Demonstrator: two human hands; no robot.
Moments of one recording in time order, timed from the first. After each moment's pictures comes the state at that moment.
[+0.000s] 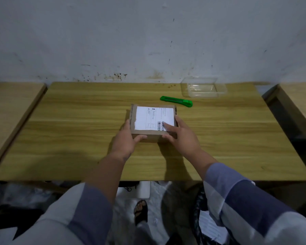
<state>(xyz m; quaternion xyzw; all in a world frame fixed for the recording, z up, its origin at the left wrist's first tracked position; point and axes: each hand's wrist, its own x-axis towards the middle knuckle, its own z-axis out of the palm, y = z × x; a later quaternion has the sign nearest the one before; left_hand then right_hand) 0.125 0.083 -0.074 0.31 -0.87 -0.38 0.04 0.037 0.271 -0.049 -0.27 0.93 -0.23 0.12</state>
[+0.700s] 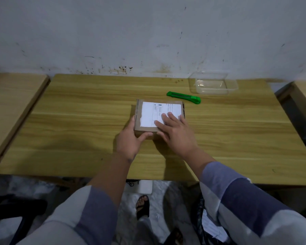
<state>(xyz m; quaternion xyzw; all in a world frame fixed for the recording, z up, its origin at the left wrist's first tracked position) 0.134 0.089 -0.085 0.31 -0.87 -0.37 0.09 0.043 0.243 -0.060 -0.44 0.89 -0.11 -0.02</state>
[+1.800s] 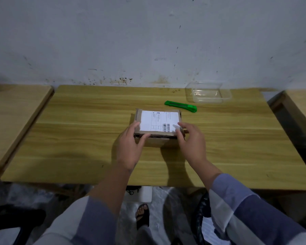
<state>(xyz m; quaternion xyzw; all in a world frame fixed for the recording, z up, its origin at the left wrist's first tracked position) 0.145 0.103 -0.051 0.27 -0.88 -0.35 0.18 0.047 0.272 -0.045 -0.18 0.89 -0.41 -0.04</state>
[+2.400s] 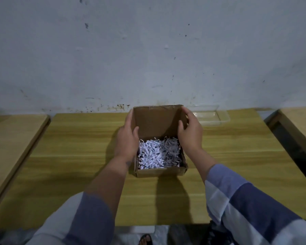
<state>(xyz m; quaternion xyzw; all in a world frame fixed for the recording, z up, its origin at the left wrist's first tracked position) 0.064 0.057 0.009 0.28 -0.86 -0.38 0.19 -0.031 0.210 0.013 -0.12 0.84 -0.52 -0.07</state>
